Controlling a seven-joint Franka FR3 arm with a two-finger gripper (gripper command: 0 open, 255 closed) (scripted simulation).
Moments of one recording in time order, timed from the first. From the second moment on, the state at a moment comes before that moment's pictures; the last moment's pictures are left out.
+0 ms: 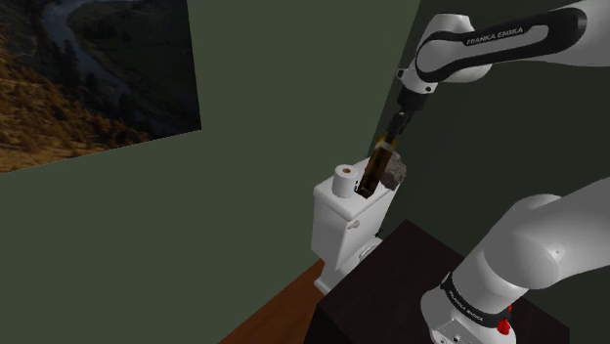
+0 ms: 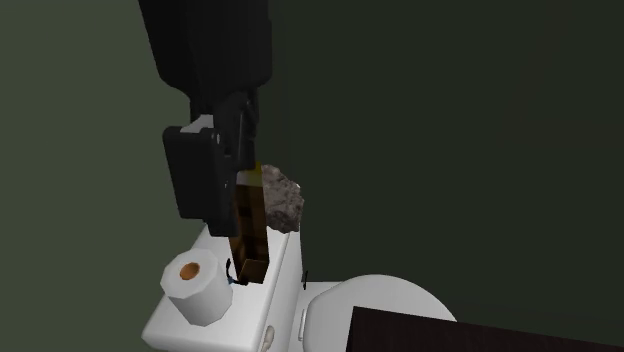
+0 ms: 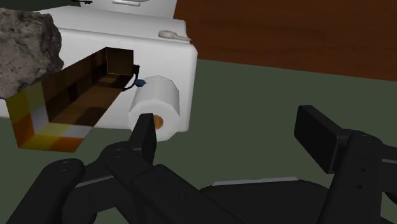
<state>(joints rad) -0.12 -0.47 -0.28 -2.46 -0.13 2.07 -0.49</state>
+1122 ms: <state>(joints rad) -0.17 0.10 -0.51 -2.14 0.12 2.30 -0.96</state>
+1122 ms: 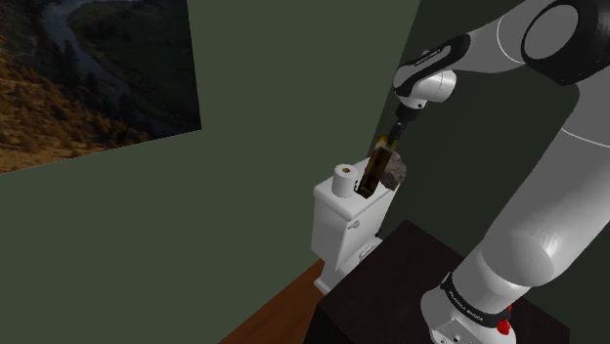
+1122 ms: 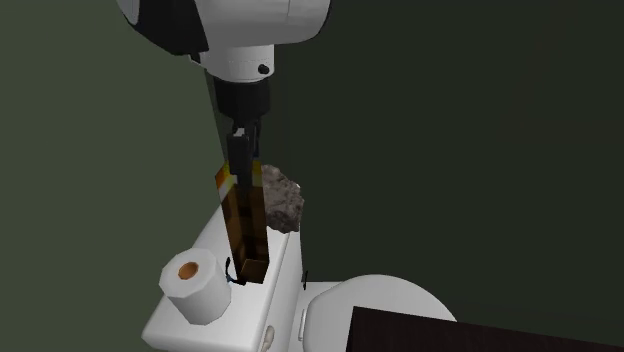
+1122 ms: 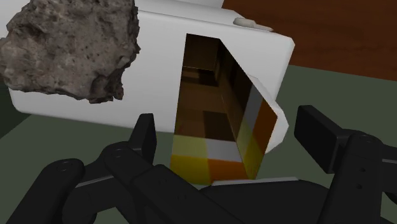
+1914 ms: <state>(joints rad) -0.18 0.17 -0.50 -2.16 0.18 2.37 -1.00</state>
